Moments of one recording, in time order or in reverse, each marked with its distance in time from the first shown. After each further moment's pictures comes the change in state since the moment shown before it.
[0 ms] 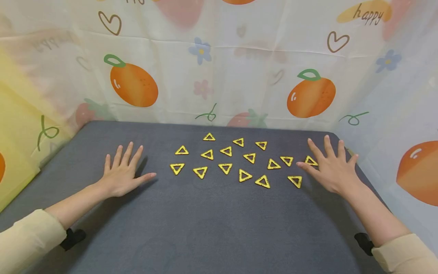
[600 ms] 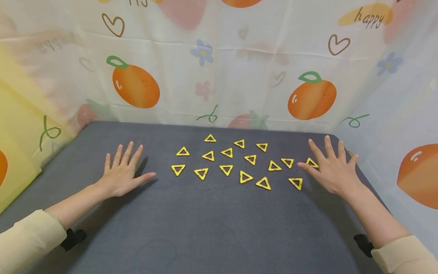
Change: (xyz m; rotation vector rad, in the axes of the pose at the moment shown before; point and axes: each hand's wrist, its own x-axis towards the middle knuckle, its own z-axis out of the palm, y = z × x) left_hand -0.001 -0.003 -0.003 0.001 0.029 0.006; right_hand 0.003 -0.002 -0.003 -0.006 0.022 -0.013
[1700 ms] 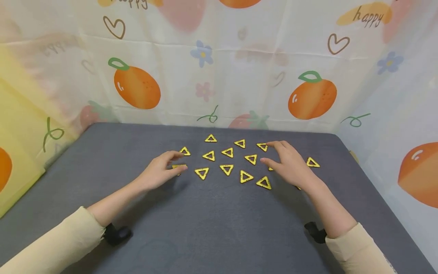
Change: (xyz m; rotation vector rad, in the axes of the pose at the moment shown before) left_hand 0.022 0.092 0.004 -0.522 -0.006 0.160; right_hand 0.018 -0.097 -0.005 0.406 0.049 -0.203
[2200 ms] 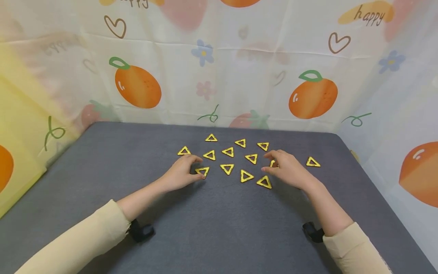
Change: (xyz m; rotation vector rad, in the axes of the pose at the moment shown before) left_hand 0.020 0.026 0.040 0.086 -0.076 0.044; right_hand 0.003 0.016 0.014 0.051 -0.151 -0.013
